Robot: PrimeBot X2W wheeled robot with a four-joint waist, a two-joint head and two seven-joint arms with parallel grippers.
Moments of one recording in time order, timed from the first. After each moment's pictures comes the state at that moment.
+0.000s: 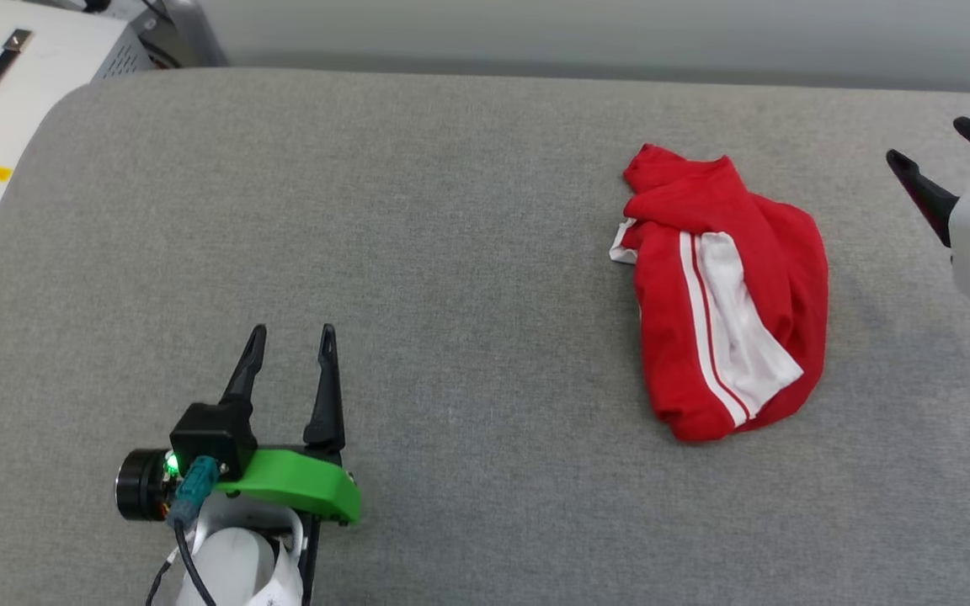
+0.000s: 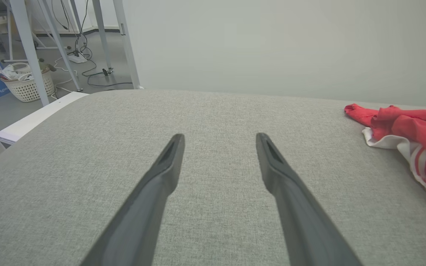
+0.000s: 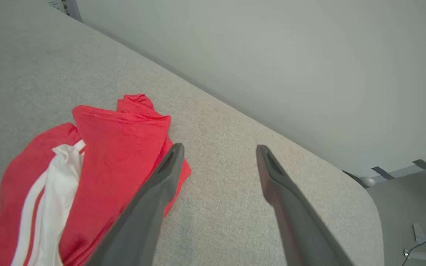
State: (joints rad) left arm -0.13 0.05 -0.06 0.18 -0.13 -0.04 -0.26; right arm -0.74 -0.69 0.50 0.29 0.56 0.13 0.36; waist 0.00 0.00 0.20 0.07
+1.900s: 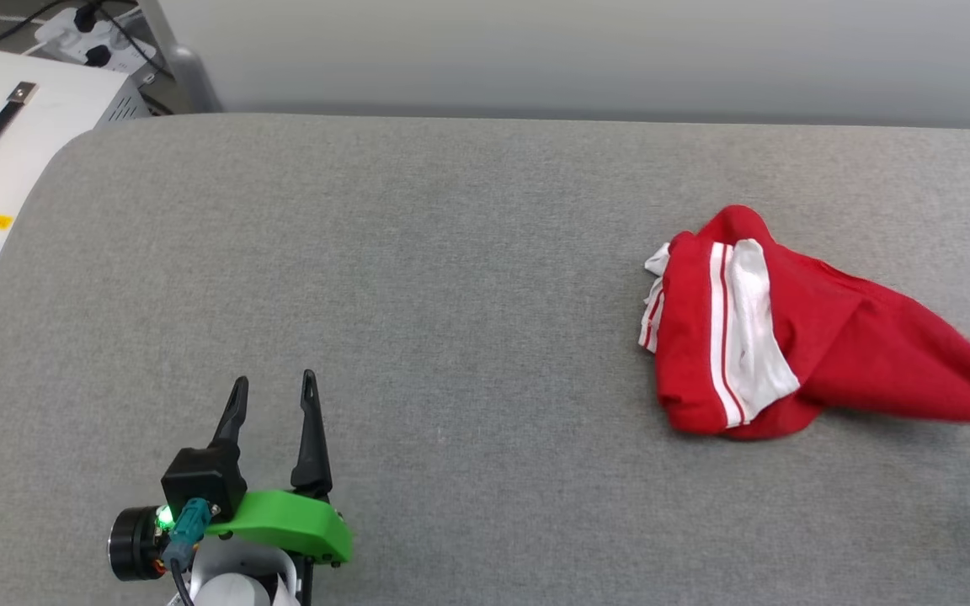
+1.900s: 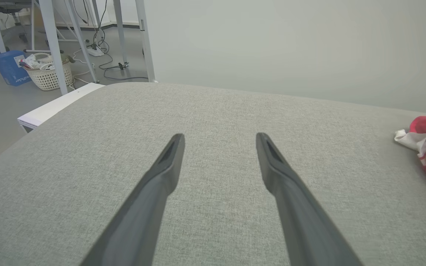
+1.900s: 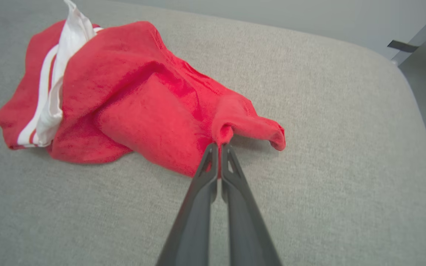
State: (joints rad) left arm -0.06 0.05 -0.06 0.17 -0.17 0.02 -0.26; right arm -0.20 -0.92 0.45 0.27 0.92 0.13 0.00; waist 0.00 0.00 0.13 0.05
